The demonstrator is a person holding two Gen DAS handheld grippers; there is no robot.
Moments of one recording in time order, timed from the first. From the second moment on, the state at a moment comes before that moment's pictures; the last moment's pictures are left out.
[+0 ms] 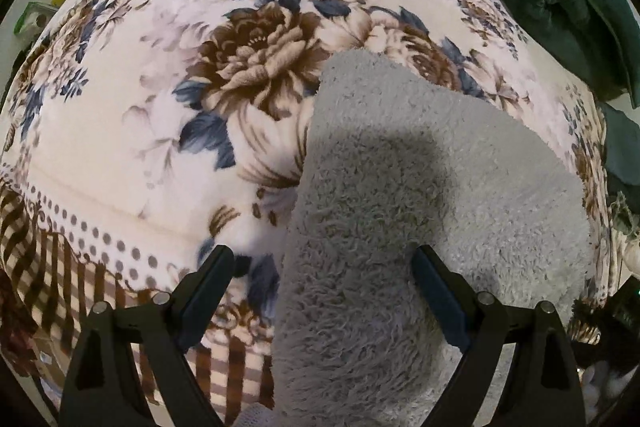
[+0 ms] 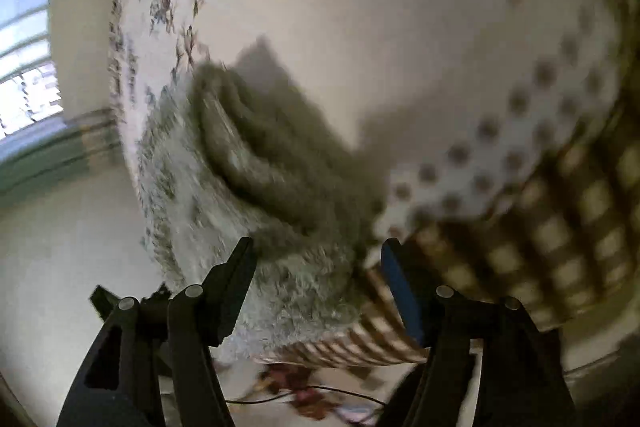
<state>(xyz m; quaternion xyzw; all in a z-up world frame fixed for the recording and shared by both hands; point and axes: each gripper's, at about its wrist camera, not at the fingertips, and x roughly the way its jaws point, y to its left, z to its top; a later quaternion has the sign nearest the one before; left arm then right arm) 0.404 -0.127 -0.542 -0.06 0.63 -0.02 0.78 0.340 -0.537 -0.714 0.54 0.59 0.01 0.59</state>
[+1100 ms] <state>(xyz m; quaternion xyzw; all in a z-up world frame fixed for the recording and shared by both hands) 0.507 -0.130 -0.585 -0.10 0.66 -0.04 0.74 0.478 -0.509 -0.705 0.35 0.61 -0.03 0.71</state>
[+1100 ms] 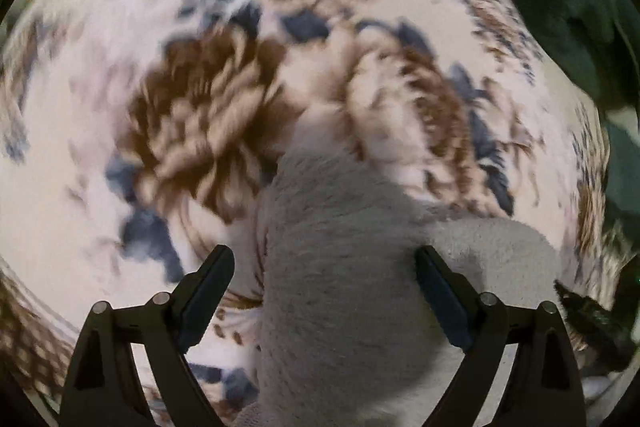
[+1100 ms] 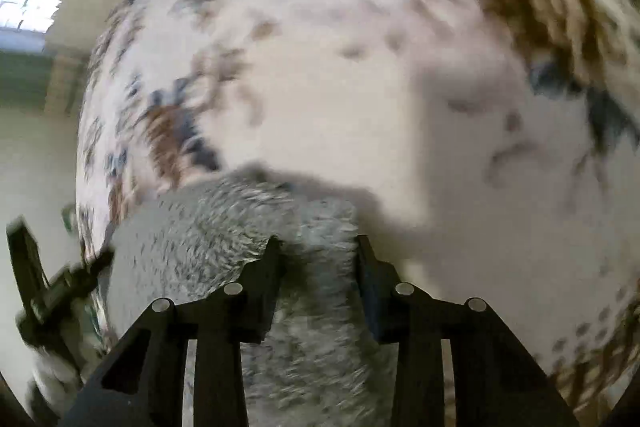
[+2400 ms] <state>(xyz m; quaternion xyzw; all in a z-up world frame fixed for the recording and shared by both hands) 0.390 -0.086 -0.601 -0.29 0.64 -0.17 0.70 0.371 -0.472 -0.768 0.55 0.57 0.16 0.59</state>
